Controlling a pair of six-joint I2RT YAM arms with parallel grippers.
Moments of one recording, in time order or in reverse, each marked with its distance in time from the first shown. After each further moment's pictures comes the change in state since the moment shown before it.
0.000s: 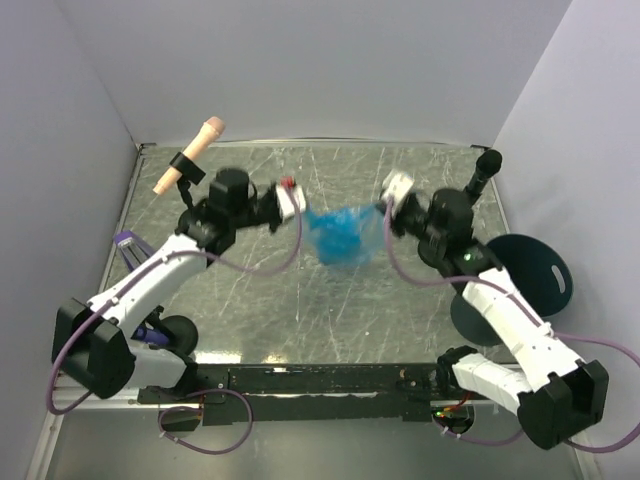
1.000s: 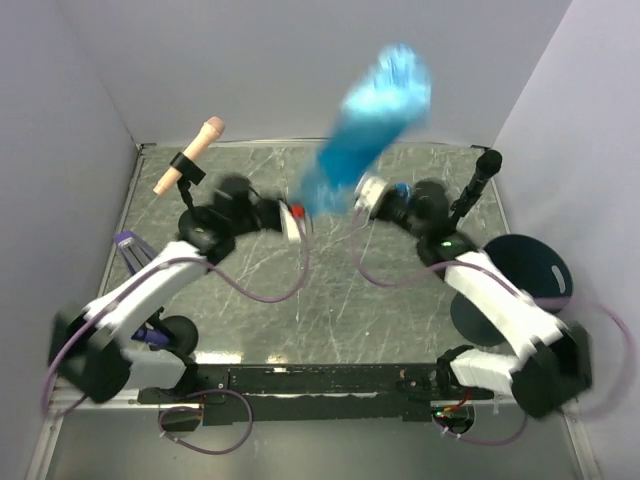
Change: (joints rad) left arm -0.037 -0.040 0.130 0.056 -0.106 0.280; right arm 0.074 0.130 0.164 0.222 0.066 -0.257
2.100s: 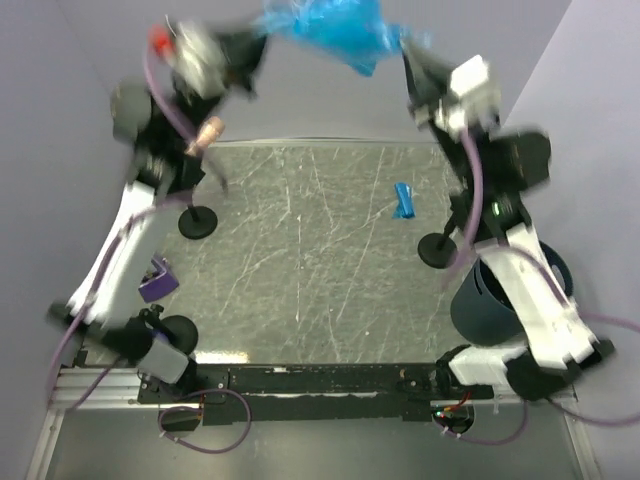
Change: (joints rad) left arm 0.173 0.411 1.074 0.256 -0.066 -0.938; right arm 0.026 0.256 0.866 0.150 0.104 0.325
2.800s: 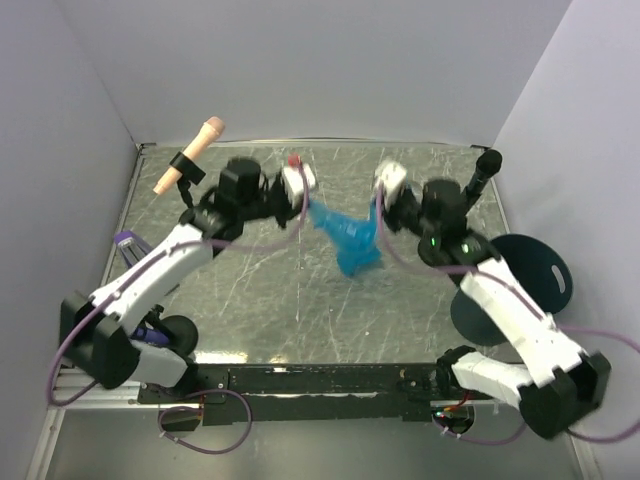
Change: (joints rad) left arm -0.200 -0.325 -1.022 -0.436 0.048 0.414; right arm -0.019 -0.343 -0.888 -0.507 -0.044 -0.041
